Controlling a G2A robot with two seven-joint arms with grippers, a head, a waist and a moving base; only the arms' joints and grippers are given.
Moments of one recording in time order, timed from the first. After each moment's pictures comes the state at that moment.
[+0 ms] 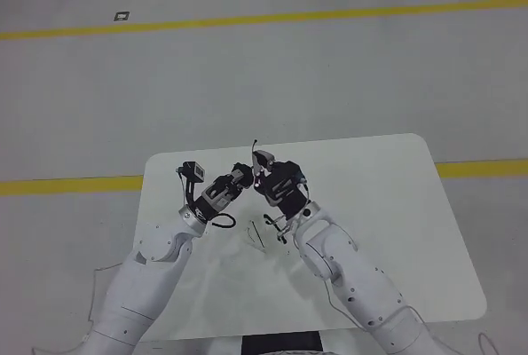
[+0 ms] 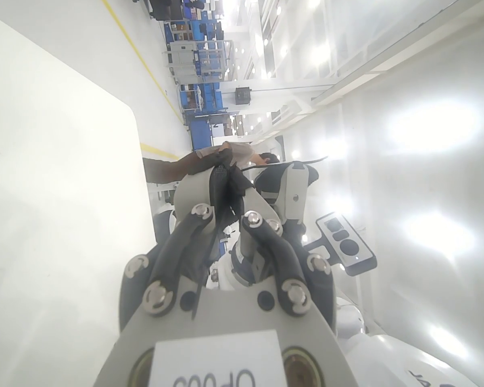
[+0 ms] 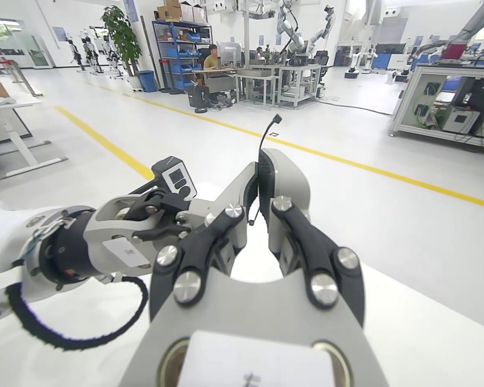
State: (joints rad) left arm 1.38 -1.18 -1.20 -1.52 -0.48 -0.34 -0.55; right arm -1.38 -1.41 0.95 -1.73 -1.45 -0.01 -0.08
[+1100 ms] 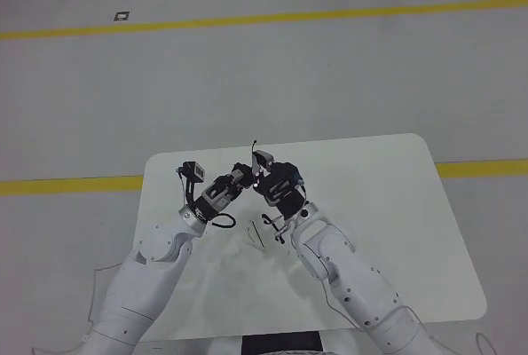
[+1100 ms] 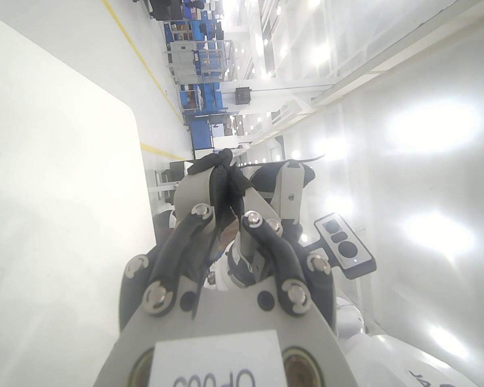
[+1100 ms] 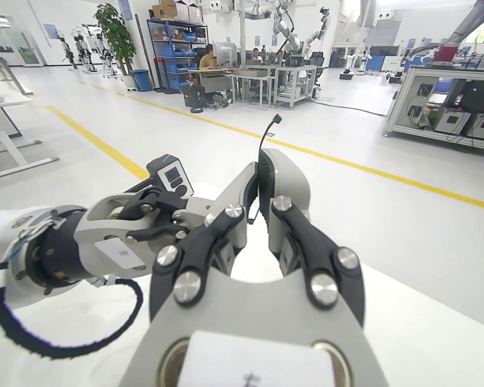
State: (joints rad) left arm 1.38 -1.18 -1.20 -1.52 -0.48 -0.34 -0.55; right arm -1.37 -1.42 0.94 -1.71 -1.47 0.01 -0.10
